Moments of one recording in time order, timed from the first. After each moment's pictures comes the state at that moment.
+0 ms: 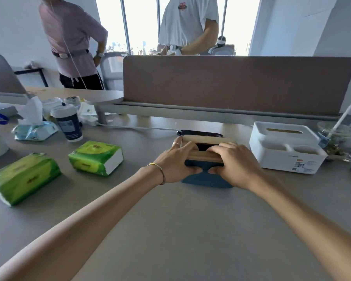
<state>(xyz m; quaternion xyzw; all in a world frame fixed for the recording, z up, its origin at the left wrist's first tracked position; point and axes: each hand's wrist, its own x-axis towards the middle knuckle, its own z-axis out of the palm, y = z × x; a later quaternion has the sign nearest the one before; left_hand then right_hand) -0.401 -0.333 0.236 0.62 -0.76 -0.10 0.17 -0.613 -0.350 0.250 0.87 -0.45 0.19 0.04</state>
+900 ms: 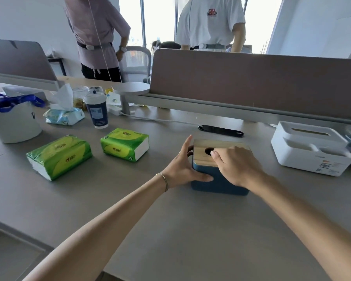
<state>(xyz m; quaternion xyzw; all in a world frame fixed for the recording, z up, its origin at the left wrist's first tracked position) -0.352 -0.291 0.182 0.53 -0.63 -0.39 0.41 -0.546 -0.315 0.240 0.88 -0.45 0.17 0.04</state>
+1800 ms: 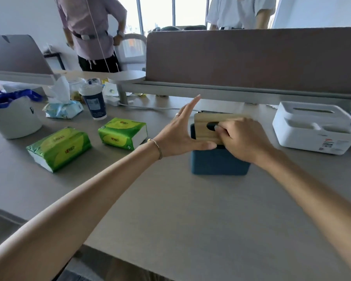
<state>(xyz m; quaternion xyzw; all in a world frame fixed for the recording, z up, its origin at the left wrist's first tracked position) -0.356 -0.274 0.258 0.54 -0.74 -0.17 0.34 -0.563 -0.318 0.258 0.88 -0.39 0.27 0.09</state>
